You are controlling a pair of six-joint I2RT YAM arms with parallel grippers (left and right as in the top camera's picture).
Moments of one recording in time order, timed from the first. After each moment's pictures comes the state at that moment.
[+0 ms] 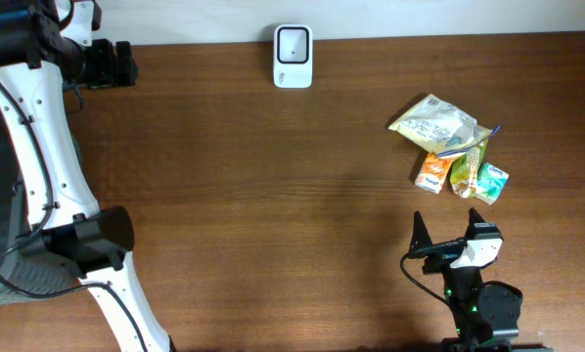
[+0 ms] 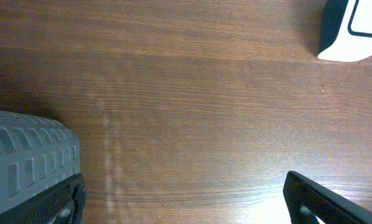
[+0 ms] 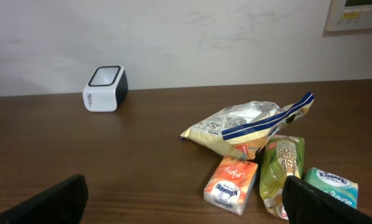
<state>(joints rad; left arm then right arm) 0.20 2.26 2.78 -1.62 0.15 0.11 0.01 0.02 0.01 -0.07 -0.05 0.08</state>
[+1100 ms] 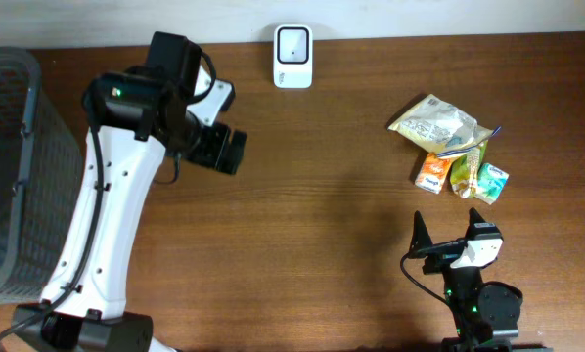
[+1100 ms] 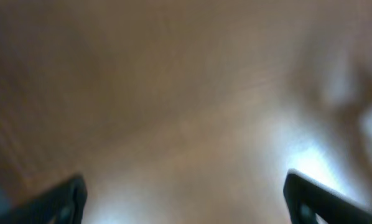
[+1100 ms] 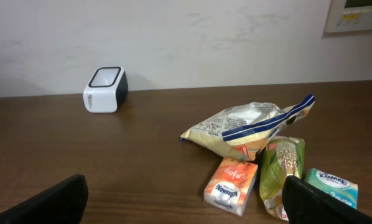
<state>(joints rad) -0.23 1.70 1.87 -1.39 0.08 0.12 0.01 0.01 0.01 -0.07 -0.05 0.08</state>
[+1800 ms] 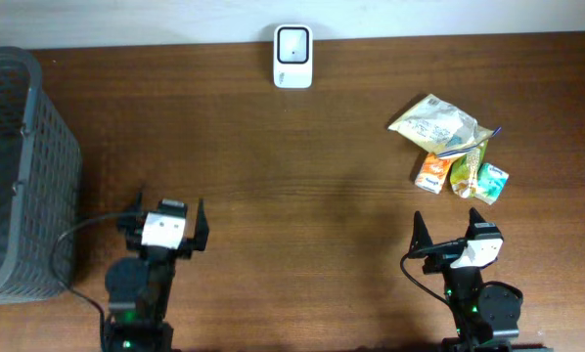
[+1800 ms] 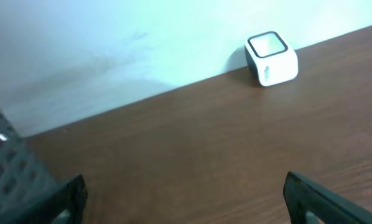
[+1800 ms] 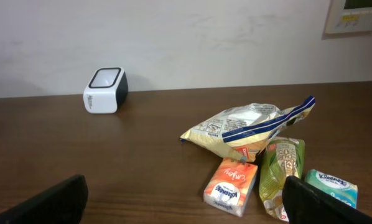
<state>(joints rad) -0.03 0.55 0.18 0.21 0.03 0.30 0.01 0.01 0.01 -0.07 -0.05 0.08</state>
